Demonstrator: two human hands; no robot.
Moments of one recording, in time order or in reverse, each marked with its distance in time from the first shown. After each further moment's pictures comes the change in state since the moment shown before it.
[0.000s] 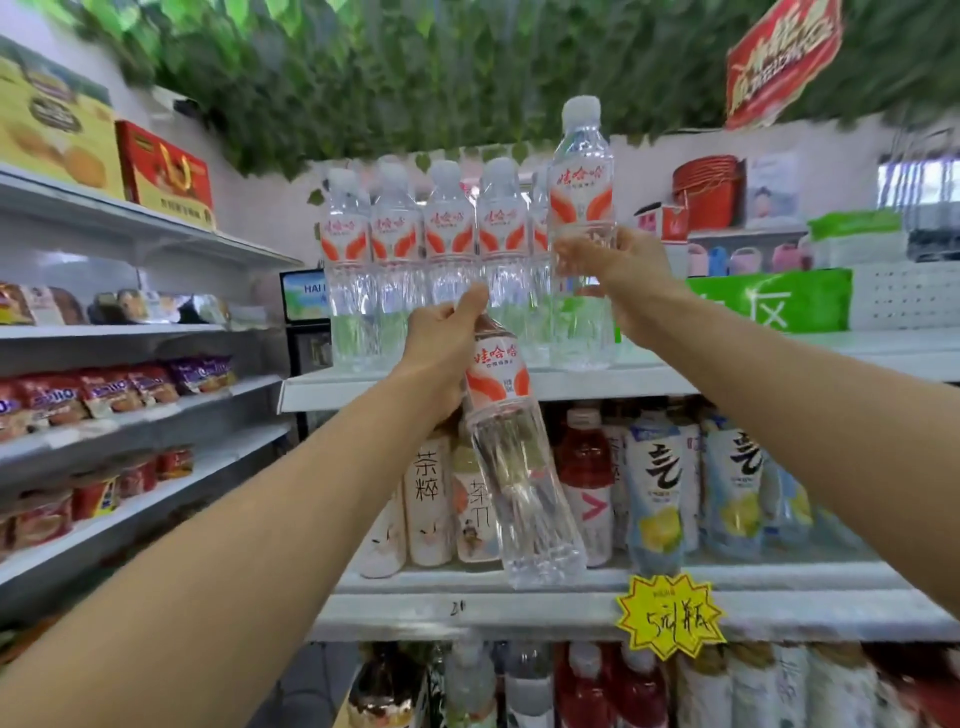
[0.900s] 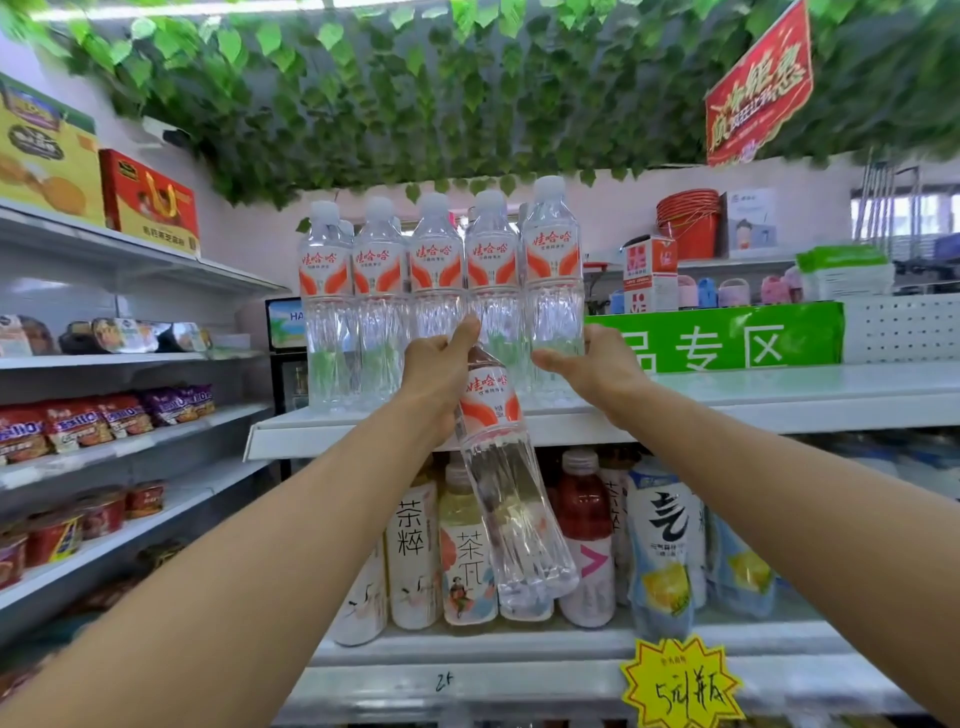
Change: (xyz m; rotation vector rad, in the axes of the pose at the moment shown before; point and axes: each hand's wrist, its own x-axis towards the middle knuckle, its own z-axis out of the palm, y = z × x) left_hand 0.053 -0.016 0.012 0.028 0.035 0.005; right_hand 0.027 0.081 0.001 -0.484 0.027 0.145
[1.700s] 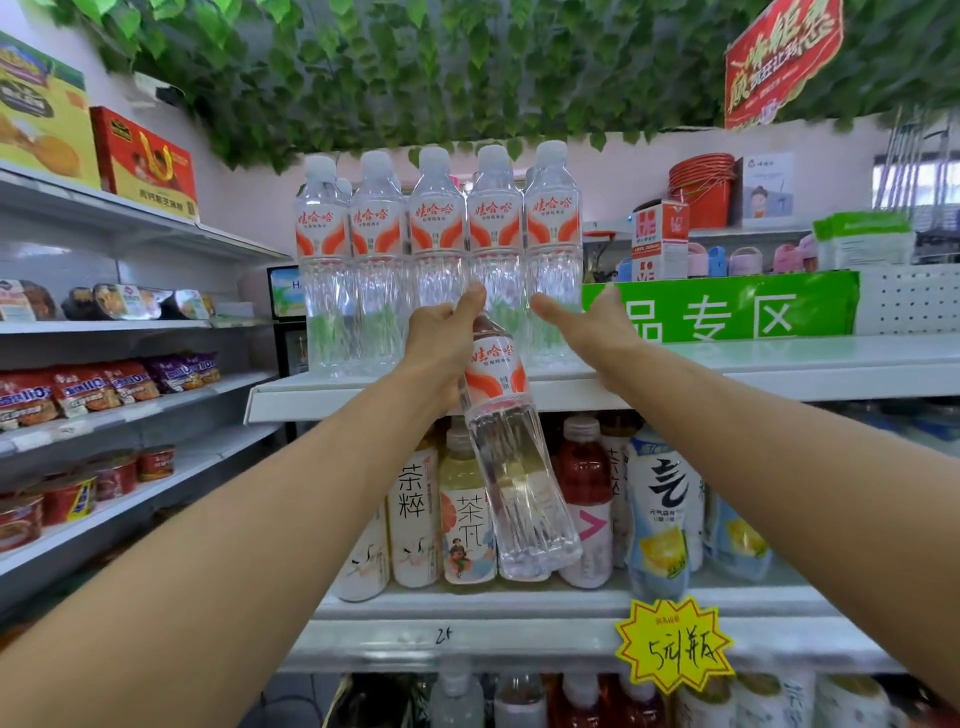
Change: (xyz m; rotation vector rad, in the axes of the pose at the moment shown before) left_hand -0.009 -0.002 0.004 0.010 0.003 -0.002; right_hand -0.009 -0.015 0.005 0.058 0.040 0.085
